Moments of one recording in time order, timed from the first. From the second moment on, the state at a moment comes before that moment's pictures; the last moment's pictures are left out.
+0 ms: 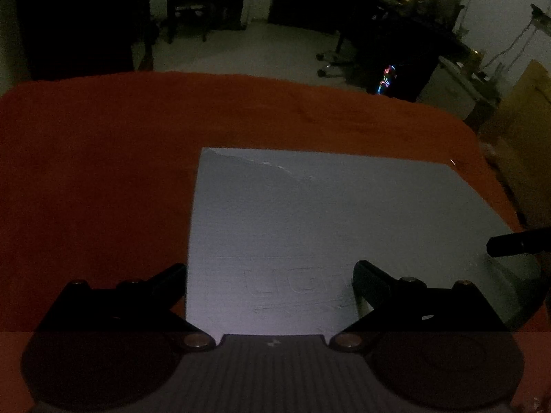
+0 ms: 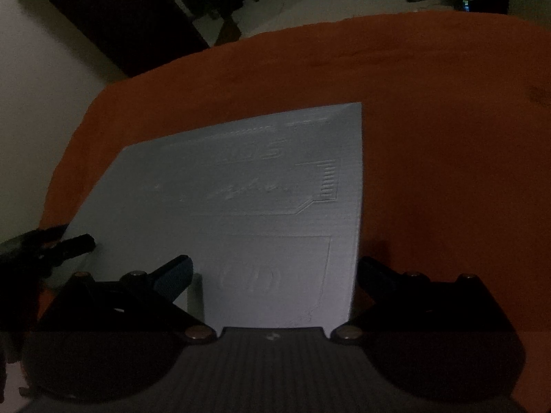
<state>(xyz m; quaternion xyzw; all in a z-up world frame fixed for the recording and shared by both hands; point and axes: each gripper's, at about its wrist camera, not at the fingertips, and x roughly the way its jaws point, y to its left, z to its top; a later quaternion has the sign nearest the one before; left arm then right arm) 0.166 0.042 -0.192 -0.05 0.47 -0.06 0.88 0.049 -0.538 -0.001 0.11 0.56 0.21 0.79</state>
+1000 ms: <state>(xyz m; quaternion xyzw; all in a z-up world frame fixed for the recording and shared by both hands) 0.046 -0.015 -0.233 0.05 0.47 -0.07 0.88 0.018 -0.502 -0.161 0.07 0.61 0.16 0.78</state>
